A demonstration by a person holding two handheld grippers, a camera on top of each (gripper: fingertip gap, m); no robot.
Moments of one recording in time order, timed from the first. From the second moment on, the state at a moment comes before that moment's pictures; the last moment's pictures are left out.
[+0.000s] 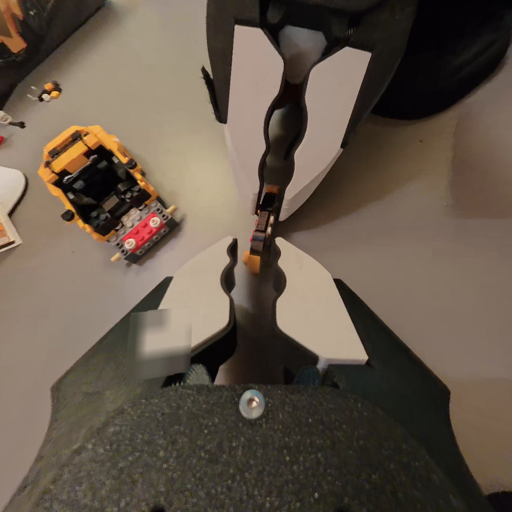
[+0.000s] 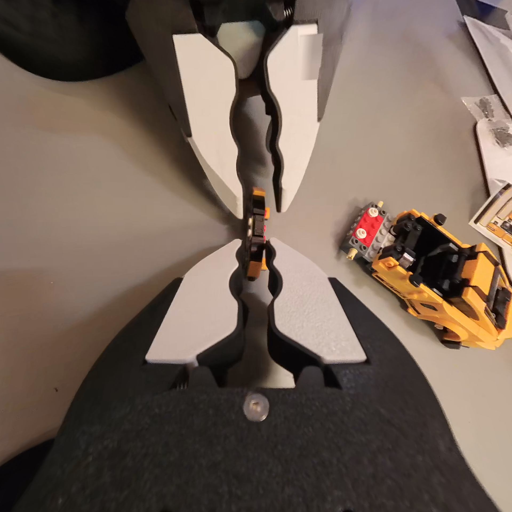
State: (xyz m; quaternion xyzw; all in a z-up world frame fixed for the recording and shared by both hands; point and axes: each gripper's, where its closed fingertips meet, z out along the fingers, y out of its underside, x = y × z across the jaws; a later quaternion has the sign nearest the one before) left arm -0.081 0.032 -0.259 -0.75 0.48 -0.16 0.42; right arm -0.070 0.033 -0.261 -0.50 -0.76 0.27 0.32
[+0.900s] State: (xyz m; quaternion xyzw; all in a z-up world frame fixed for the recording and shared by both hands) left arm -0.085 0.009 -0.237 -0.74 0.45 -0.22 0.45; right arm -0.051 0.062 -0.233 -0.51 -0.72 0.24 0.40
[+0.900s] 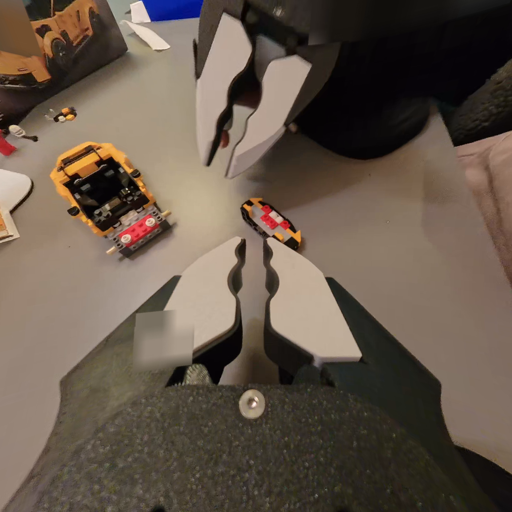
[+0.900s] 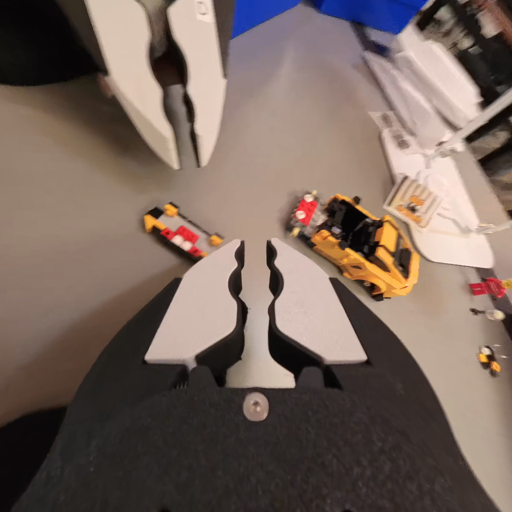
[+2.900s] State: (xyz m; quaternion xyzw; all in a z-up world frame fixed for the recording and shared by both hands) left arm -0.114 0.037 -0.211 -0.77 0.32 -0.12 0.55; right arm -0.064 0.041 -0.262 -0.75 -0.63 0.18 0.03
